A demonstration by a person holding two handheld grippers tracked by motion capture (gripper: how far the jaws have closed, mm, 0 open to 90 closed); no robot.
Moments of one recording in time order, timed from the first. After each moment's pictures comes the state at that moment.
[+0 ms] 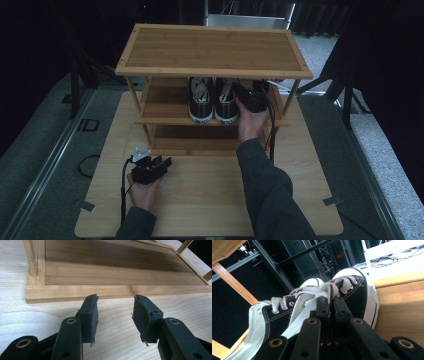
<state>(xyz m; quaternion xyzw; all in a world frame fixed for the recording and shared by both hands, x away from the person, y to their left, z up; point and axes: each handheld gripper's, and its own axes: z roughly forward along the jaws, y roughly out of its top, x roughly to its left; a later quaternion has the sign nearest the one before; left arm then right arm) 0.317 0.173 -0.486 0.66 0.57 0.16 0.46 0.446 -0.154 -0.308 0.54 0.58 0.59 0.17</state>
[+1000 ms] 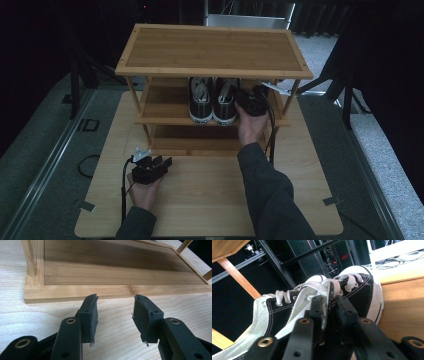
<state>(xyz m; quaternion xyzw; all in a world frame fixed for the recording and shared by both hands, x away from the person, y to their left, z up) 0.317 0.172 -0.486 0.66 0.57 0.16 0.46 0.440 -0.156 -0.318 0.53 0.58 0.60 0.17</state>
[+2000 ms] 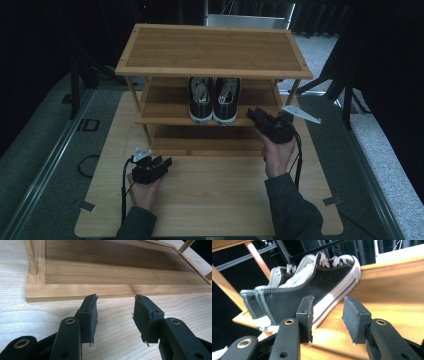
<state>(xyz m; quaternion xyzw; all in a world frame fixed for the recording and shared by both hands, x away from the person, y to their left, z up) 0.317 0.172 -0.487 0.66 0.58 0.16 0.46 0.368 -0.219 -0.336 0.48 0.61 0.60 0.18</state>
